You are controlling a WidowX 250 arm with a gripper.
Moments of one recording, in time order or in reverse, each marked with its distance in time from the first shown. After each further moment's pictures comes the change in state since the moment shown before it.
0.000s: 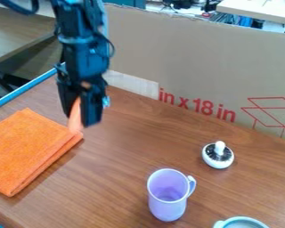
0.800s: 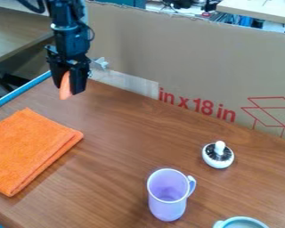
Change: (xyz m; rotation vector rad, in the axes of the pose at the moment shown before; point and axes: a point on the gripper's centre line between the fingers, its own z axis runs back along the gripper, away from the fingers) arm 0.059 0.116 -0.018 0.074 -0.030 0.125
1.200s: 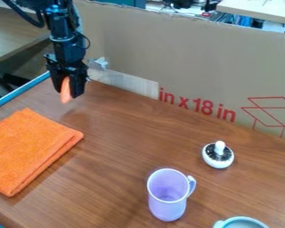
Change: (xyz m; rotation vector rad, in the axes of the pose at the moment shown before) arm 0.026 0.027 -0.029 0.003 -0.047 0.054
